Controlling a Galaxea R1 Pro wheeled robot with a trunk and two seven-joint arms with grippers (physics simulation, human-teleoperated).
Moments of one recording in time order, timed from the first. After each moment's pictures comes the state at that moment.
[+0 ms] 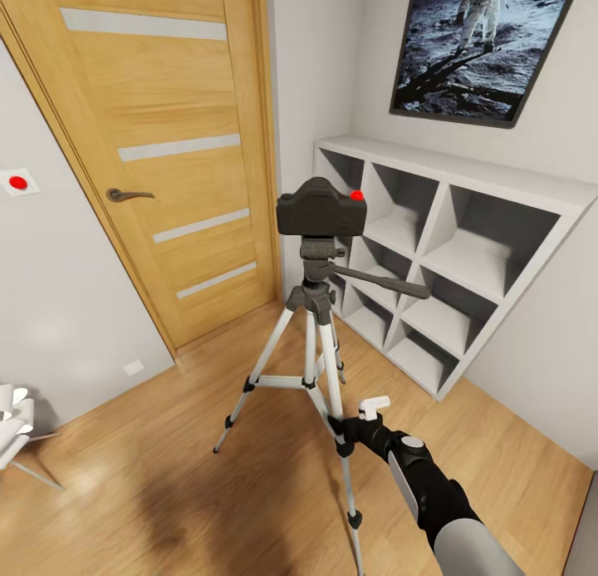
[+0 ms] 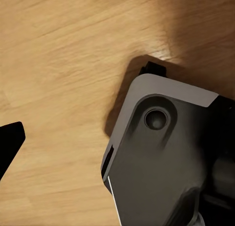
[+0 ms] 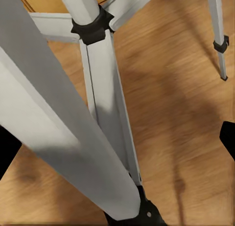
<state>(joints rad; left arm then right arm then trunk) -0.38 0.10 -0.47 0.00 0.79 0.05 0.06 -0.57 0.08 -0.05 -0.71 0.09 0.15 0.38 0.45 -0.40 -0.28</state>
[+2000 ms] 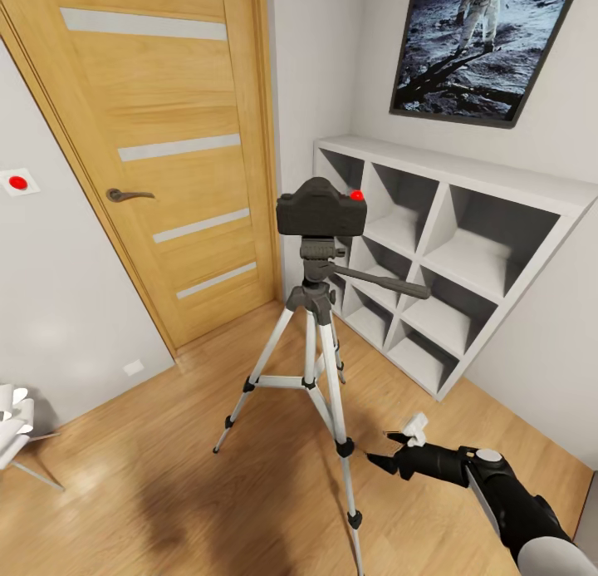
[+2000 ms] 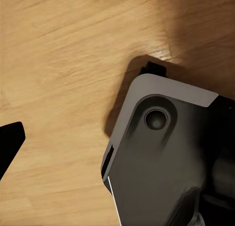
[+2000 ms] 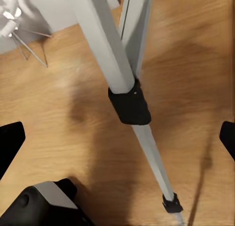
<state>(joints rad) -0.38 0.10 -0.47 0.00 0.79 0.05 0.06 -0.52 -0.18 -0.11 -0.73 0.16 0.14 1.01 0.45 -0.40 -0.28</state>
